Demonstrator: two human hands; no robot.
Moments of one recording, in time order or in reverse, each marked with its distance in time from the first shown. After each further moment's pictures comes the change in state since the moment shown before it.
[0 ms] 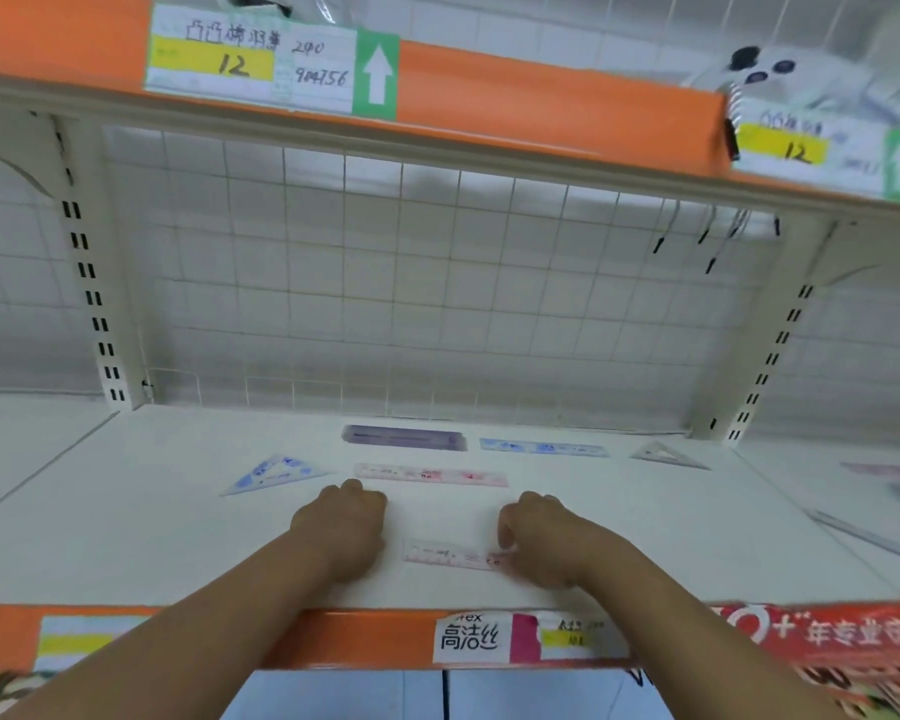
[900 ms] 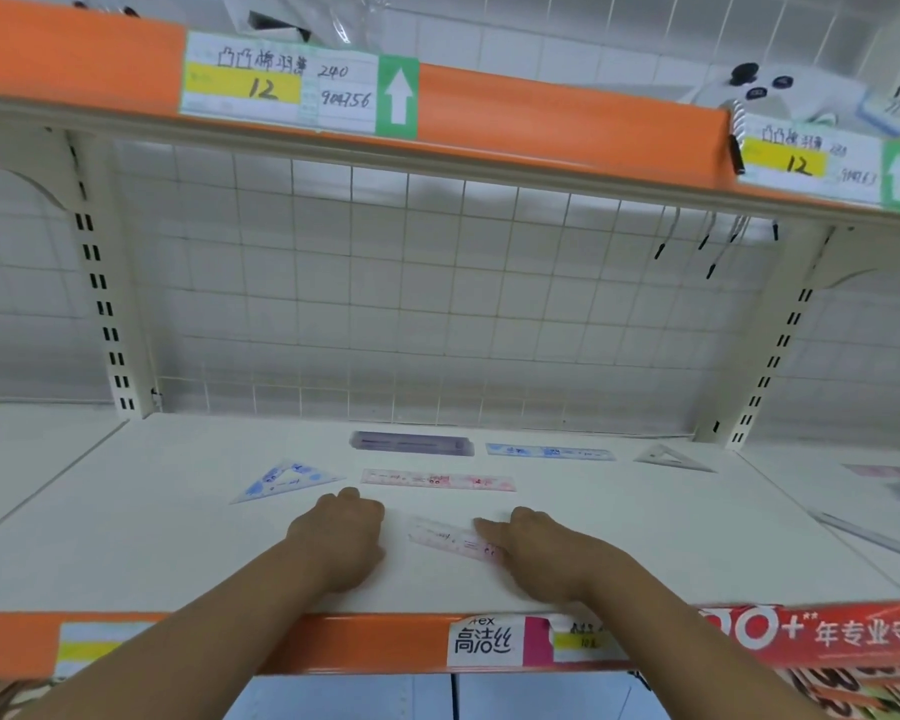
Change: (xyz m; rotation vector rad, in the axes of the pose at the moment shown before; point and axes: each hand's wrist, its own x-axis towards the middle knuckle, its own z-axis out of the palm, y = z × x) left_hand -0.008 -0.011 -0.002 -0.027 -0.008 0.011; right_hand -0.001 -0.010 0.008 0.031 -0.051 -0.091
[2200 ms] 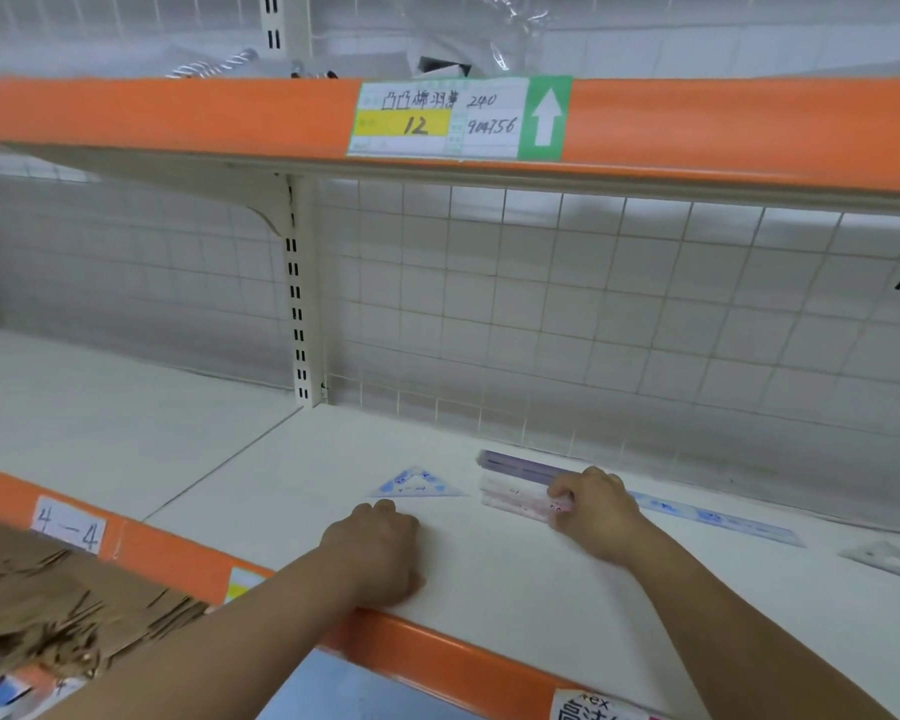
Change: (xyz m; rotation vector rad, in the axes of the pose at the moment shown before) left_hand -0.036 -0.043 -0.009 0.019 -0.026 -0.291; right_hand 0.123 -0.008 -0.022 0.251 0.352 -0.012
